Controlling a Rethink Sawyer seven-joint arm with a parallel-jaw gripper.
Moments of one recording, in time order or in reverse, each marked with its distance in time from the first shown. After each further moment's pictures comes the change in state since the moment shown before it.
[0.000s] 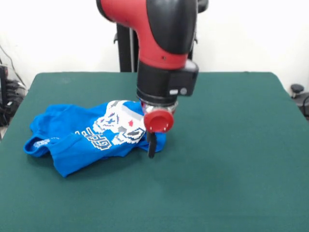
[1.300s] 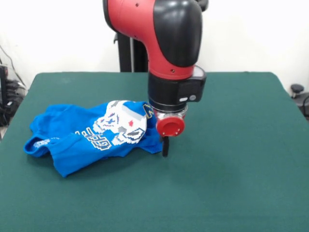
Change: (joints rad) arm 0.010 0.012 0.012 0.001 0.000 0.091 0.000
